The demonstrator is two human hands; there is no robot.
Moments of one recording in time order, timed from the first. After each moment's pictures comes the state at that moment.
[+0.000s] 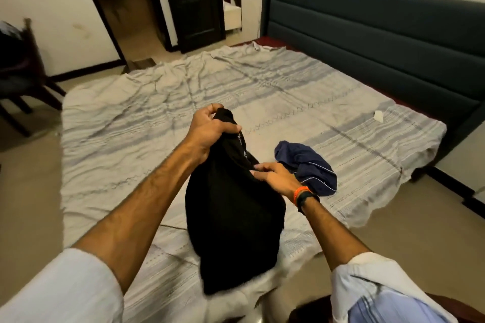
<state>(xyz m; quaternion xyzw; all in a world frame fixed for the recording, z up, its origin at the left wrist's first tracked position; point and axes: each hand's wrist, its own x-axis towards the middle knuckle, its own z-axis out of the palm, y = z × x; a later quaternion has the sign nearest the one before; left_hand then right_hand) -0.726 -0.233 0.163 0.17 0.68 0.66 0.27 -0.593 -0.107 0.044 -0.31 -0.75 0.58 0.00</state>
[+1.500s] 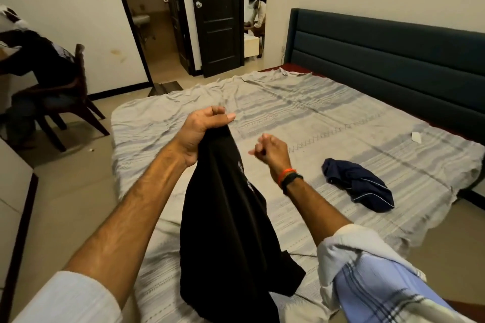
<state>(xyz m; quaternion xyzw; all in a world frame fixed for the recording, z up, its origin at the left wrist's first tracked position) -0.874 -0.483 0.211 0.27 0.55 0.70 0.36 -0.800 -0.316 0.097 -0.23 -0.60 0.71 0.29</state>
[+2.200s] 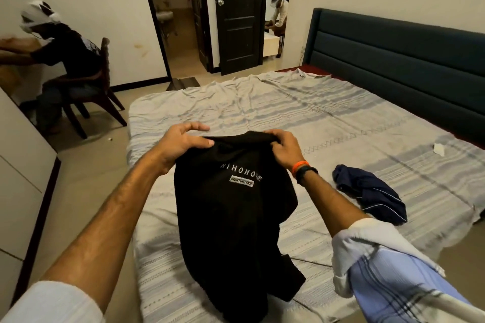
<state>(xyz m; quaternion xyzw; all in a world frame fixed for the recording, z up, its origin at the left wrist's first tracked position) -0.900 -0.522 0.191 0.21 0.74 0.57 0.28 -0.800 -0.277 0.112 -0.20 -0.84 0.43 0.25</state>
